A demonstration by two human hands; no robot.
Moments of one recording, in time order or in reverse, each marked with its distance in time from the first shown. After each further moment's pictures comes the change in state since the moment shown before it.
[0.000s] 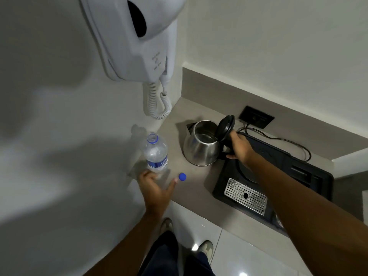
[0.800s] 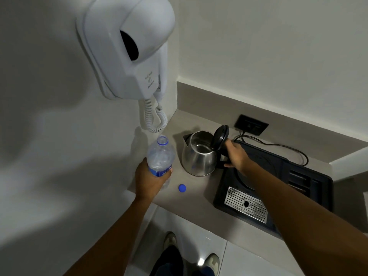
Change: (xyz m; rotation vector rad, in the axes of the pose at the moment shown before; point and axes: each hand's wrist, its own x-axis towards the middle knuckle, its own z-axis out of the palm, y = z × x) left_hand 0.081 0.035 -0.011 0.050 -0.218 -0.016; right_hand -0.011 -0.009 0.001 0.012 -0.021 0.005
